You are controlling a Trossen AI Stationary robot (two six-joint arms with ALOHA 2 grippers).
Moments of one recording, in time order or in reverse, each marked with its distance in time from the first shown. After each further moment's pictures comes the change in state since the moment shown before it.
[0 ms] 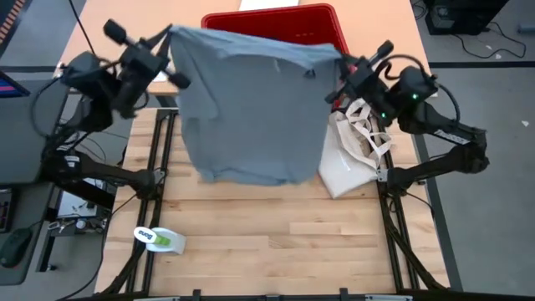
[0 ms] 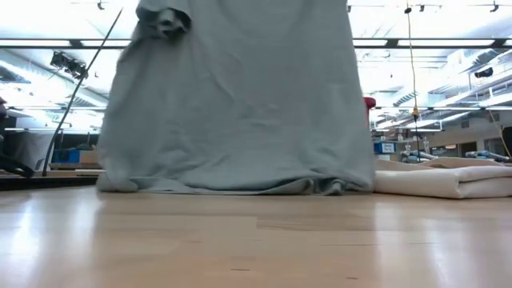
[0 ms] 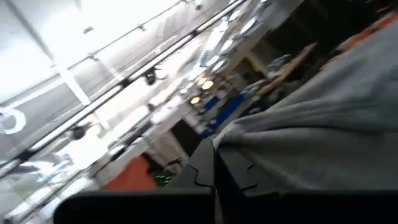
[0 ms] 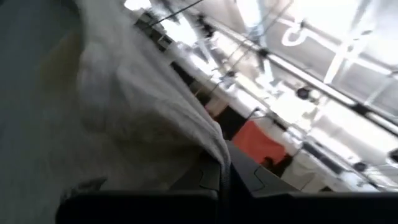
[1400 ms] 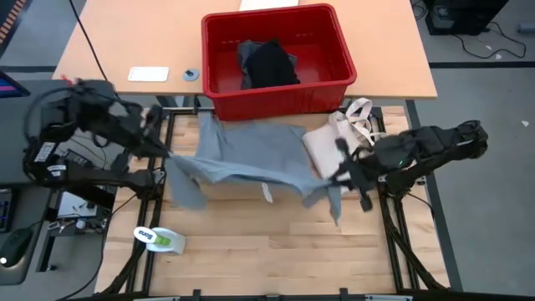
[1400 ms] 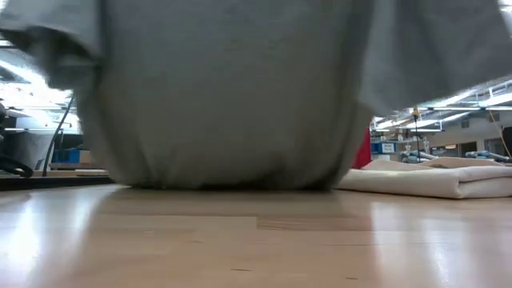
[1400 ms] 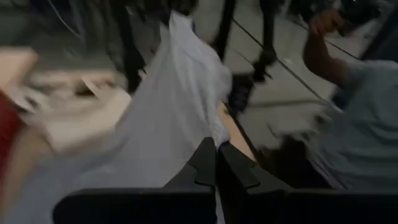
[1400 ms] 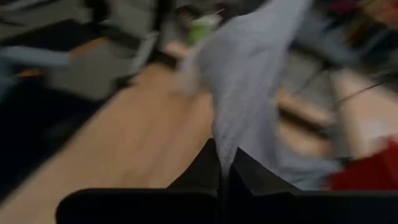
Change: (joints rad) left arm -0.027 -0.198 -0.048 -0.999 1.231 -0.868; right arm 0.553 -0.019 0.000 -0.819 -0.531 0.674
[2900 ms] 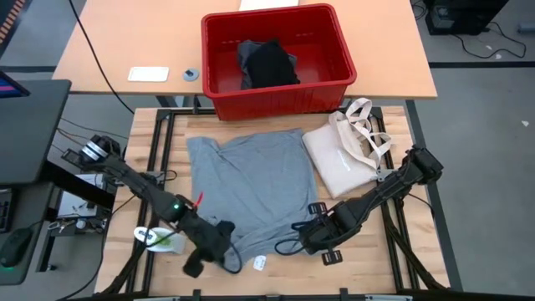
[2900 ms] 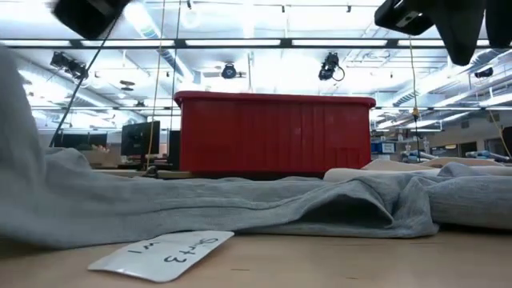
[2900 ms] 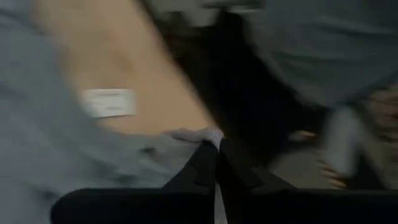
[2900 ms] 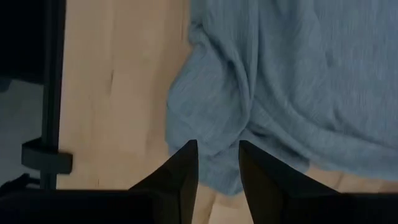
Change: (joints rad) left arm -0.902 0.510 -0.724 0.947 -0.409 -0.384; right arm 0.208 0.605 -0.016 -0.277 -0.088 0.576
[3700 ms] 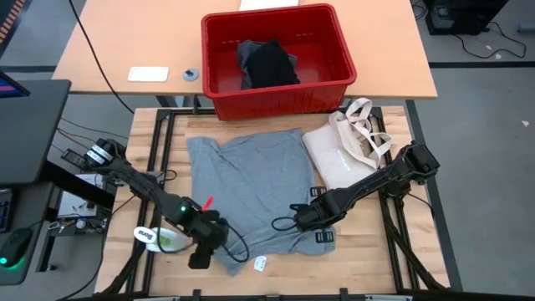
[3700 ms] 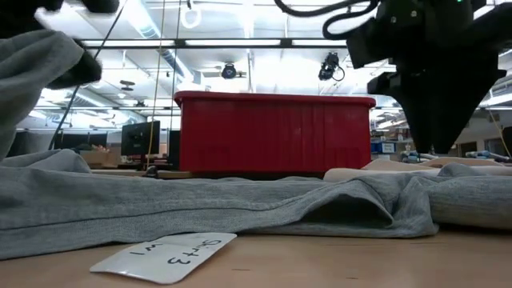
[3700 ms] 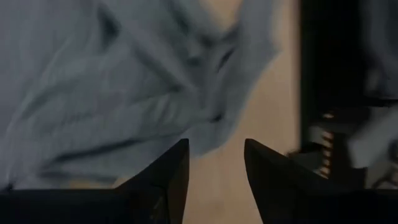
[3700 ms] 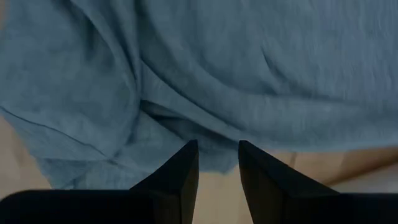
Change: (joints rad) left arm 0.014 0.070 0.060 -0.417 -0.027 -0.338; right arm -0.139 -0.003 -0.240 0.092 0.079 -0.016
